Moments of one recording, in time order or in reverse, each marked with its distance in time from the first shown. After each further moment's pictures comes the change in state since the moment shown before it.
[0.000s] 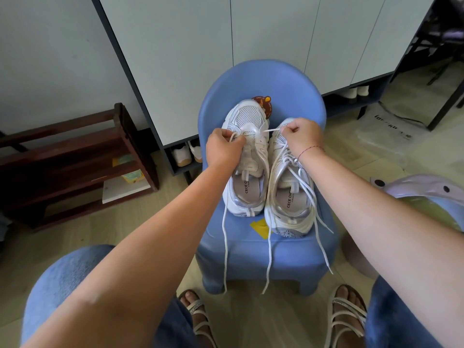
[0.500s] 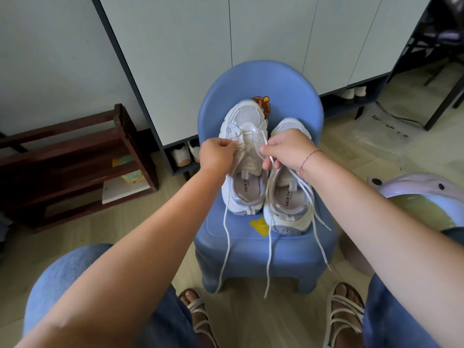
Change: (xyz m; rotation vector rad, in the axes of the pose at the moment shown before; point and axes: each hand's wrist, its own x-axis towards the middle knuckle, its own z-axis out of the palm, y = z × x) left_hand -0.010 -0.006 -0.017 -0.030 -0.088 -0.093; right_hand -0.052 -0.028 -0.020 0.176 -0.457 -0.021
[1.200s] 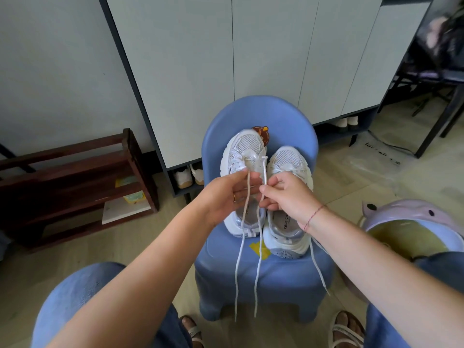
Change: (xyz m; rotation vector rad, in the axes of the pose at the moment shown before) left_hand -0.052 0.015 -0.027 -0.519 -0.605 -0.240; right_hand -0.049 0.002 0.016 0.348 0.013 0.027
